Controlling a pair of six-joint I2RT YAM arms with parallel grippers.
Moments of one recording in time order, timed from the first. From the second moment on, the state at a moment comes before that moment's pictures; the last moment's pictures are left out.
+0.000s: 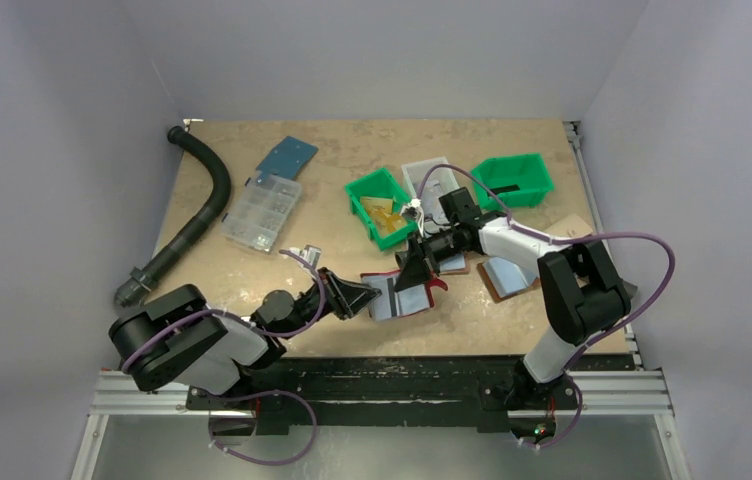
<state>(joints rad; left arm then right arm) -0.86 1.44 0.08 1.41 0.10 -0.90 0.44 1.67 0.97 -0.40 -1.22 -0.19</state>
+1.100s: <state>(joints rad) -0.82 0.85 0.04 0.69 0.13 -0.42 0.44 1.64 1.10 -1.03 -1.19 -1.01</state>
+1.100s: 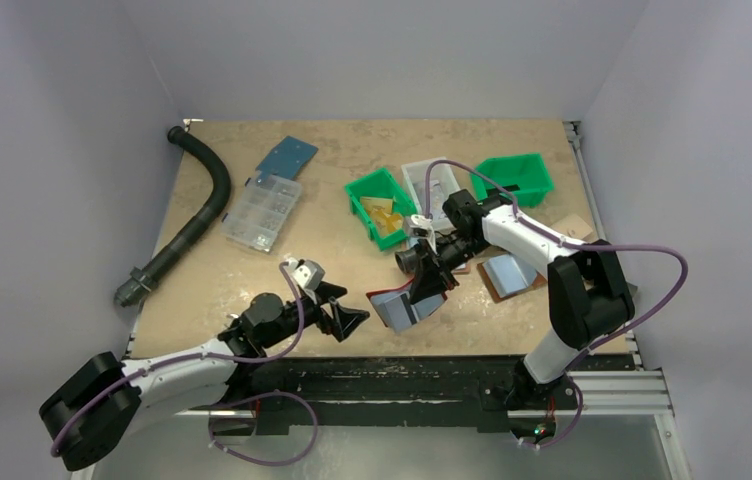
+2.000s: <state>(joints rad) -0.82 1.34 0.07 1.25 0.32 -0.41 0.44 1.64 1.12 -1.13 -1.20 -1.12</state>
